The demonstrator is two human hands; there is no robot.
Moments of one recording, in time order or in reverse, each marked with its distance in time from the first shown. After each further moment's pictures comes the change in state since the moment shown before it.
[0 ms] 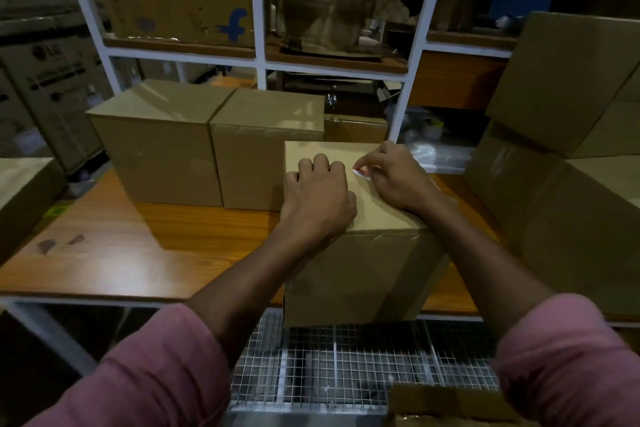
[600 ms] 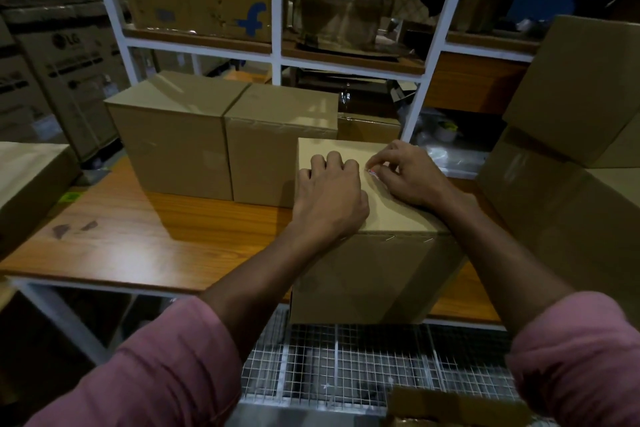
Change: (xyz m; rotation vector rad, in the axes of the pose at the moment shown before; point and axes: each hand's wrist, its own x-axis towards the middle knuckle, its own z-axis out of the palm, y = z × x) left_hand -0.003 0.000 -0.002 -0.024 0.041 0.008; right_hand 0.009 0.002 -0.007 0.004 -0.012 -0.101
